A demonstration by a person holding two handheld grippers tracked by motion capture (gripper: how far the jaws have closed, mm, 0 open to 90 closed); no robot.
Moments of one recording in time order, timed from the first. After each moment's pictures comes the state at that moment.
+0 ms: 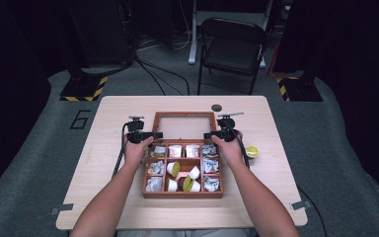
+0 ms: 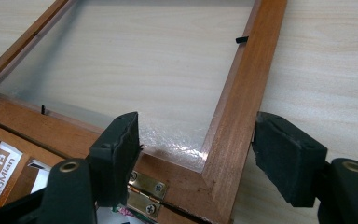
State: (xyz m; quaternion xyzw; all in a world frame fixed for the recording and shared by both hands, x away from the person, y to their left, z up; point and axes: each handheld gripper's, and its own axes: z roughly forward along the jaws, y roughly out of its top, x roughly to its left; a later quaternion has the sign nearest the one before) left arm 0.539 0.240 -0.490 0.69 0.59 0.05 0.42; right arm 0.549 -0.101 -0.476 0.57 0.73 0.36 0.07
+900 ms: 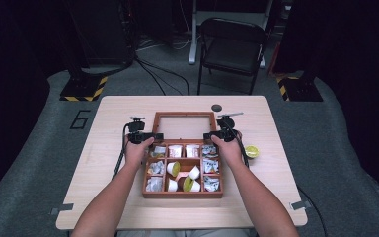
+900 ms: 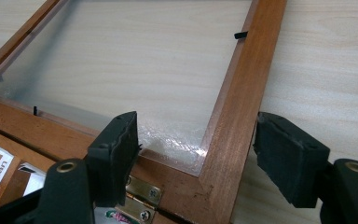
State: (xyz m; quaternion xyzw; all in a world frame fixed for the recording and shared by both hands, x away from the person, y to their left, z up) left arm 0.541 0.239 -0.495 0.69 0.60 0.04 0.41; right arm 0.553 -0.101 -0.481 0.58 0.73 0.35 0.06
